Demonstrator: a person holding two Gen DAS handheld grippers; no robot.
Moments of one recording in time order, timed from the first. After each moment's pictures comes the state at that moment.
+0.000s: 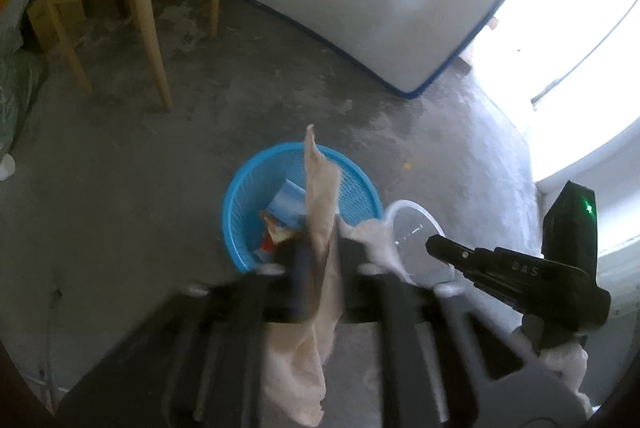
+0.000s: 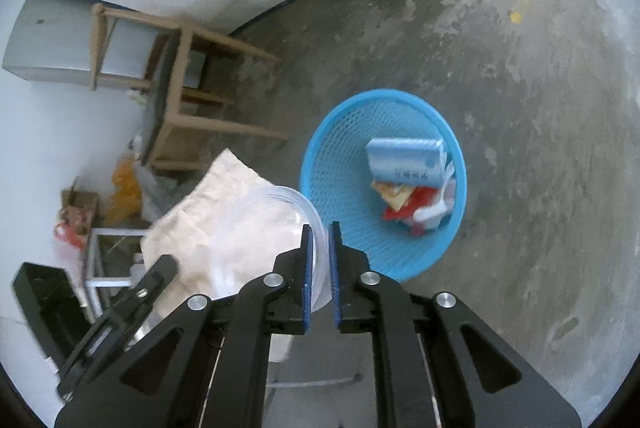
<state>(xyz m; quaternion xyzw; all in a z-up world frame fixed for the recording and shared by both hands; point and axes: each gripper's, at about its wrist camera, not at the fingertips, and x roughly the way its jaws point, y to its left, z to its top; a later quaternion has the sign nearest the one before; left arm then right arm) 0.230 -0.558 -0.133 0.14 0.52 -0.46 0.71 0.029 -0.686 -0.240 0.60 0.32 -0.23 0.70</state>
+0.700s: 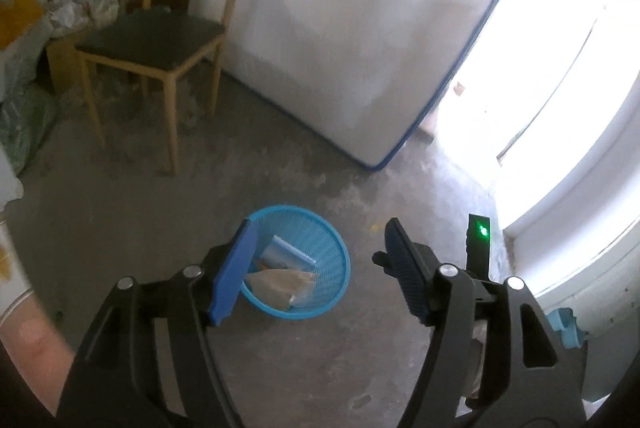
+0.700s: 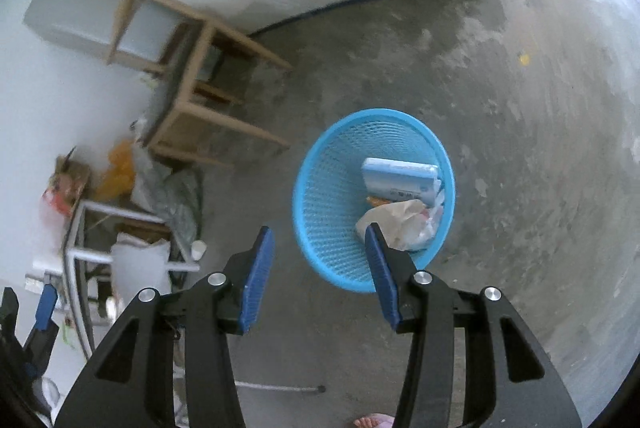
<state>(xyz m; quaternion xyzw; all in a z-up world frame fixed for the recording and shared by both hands) 0.199 -0.428 -0.007 0.04 0.40 -0.51 0.76 0.003 -0.658 -0.207 0.53 0.32 -0.22 0.76</state>
